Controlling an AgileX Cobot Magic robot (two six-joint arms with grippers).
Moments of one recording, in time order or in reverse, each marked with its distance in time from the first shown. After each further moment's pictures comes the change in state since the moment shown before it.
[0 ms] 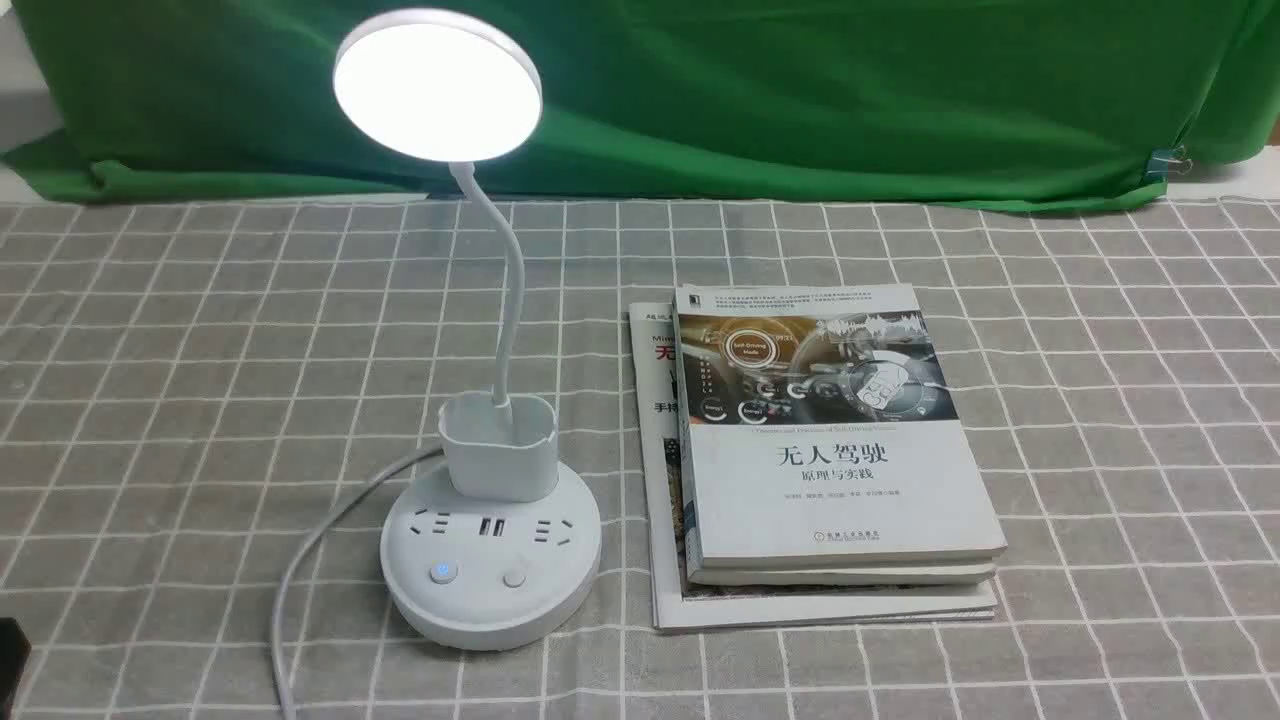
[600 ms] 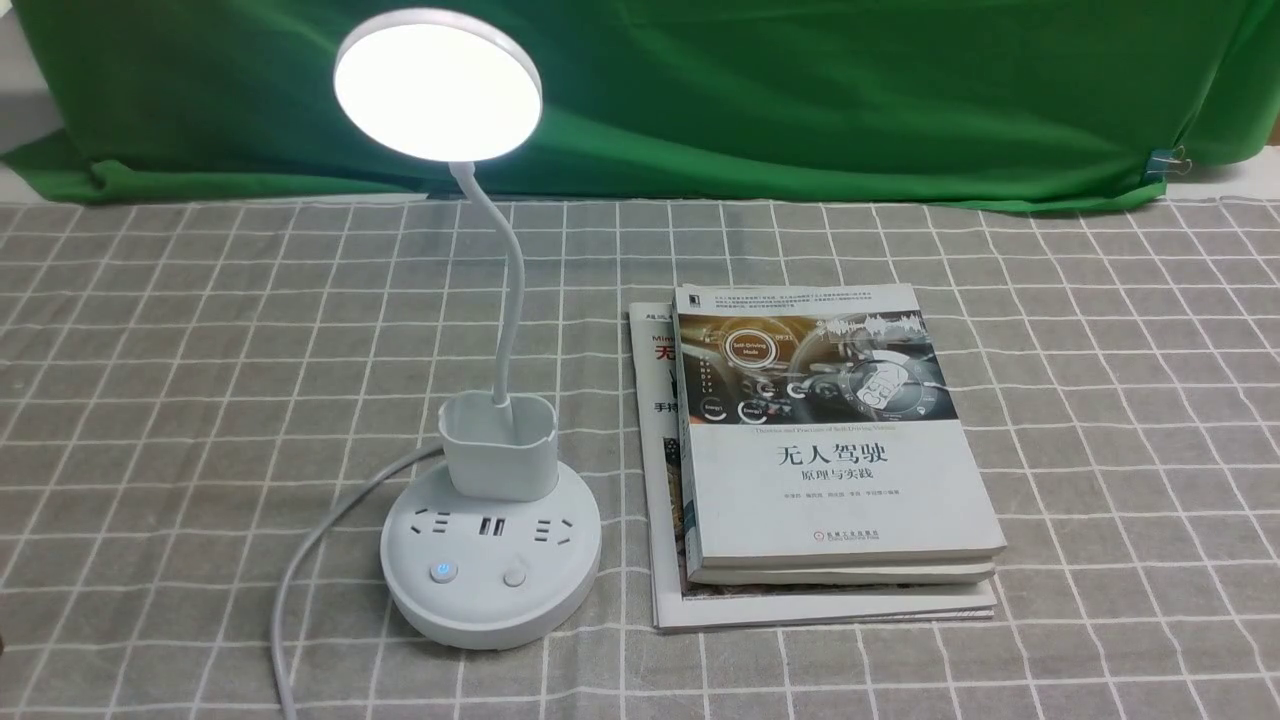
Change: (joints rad) right arm 0.000 0.000 0.000 0.000 0.000 0.000; left arm 0.000 0.000 0.000 0.179 -0.001 0.026
